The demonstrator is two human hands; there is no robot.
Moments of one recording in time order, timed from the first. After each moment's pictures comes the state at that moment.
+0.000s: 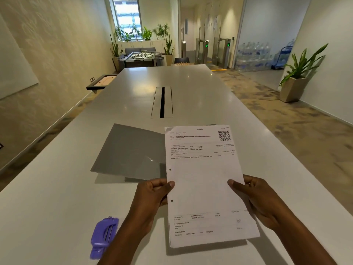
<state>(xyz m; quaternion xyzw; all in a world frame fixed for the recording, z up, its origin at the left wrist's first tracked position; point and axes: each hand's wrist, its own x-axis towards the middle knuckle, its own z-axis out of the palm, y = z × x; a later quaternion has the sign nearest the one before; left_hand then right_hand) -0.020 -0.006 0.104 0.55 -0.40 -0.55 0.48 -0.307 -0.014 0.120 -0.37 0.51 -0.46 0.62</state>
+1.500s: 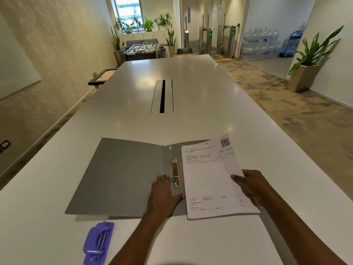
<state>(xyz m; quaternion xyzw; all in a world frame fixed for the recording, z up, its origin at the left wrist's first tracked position) -0.041 -0.092 0.009 0.71 -0.66 -0.21 0.12 -0.348 -0.126 0.022 -0.36 0.65 -0.40 0.54</state>
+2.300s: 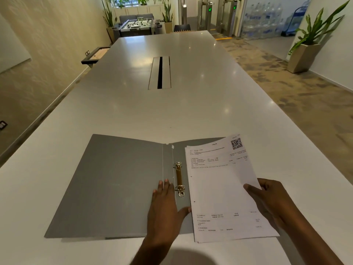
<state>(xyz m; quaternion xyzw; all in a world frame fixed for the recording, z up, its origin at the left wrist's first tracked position) -0.071 0.076 0.019 0.73 -0.64 -0.23 0.07 -0.366 0.040 0.009 -0.38 0.66 -0.42 0.49</state>
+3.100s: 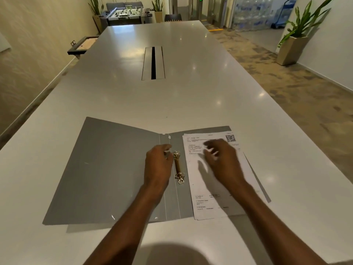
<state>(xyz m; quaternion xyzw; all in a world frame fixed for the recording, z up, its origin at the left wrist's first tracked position) -0.055 0.012 0.044 0.68 -0.56 -0.26 0.39 -0.253 0.014 0.046 -0.65 0.61 -0.41 0.19</state>
